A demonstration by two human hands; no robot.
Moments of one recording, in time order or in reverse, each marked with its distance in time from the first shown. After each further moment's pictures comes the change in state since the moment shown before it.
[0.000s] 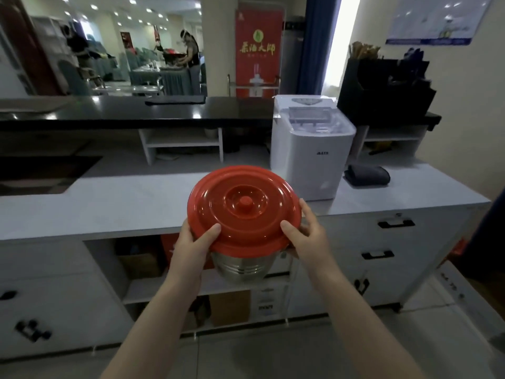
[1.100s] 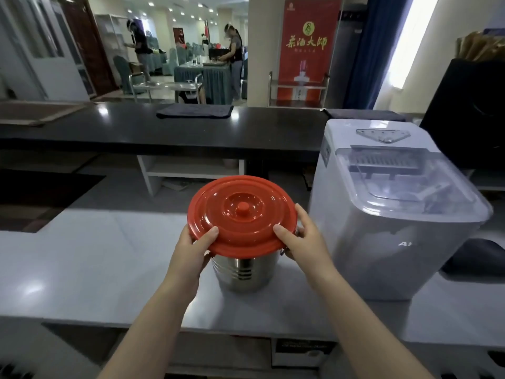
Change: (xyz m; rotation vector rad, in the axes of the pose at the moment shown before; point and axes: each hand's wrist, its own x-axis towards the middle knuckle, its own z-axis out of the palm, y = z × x) left_hand 0.308 -0.006 0.018 -0.029 0.217 -0.068; right_hand 0.344 0.052 0.059 -0.081 -0.186 0.125
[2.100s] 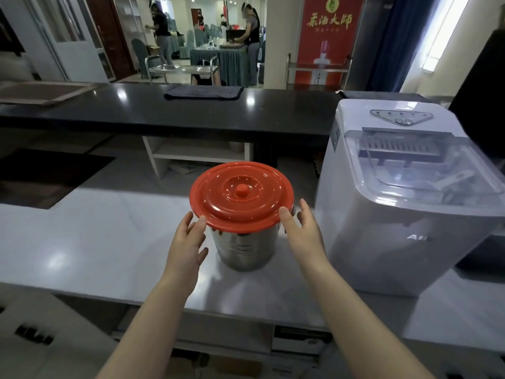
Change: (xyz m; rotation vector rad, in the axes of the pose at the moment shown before) left_hand 0.004 -0.035 0.003 -0.039 0.157 -0.075; right_hand 0.020 0.026 0.000 0.002 0.032 0.065
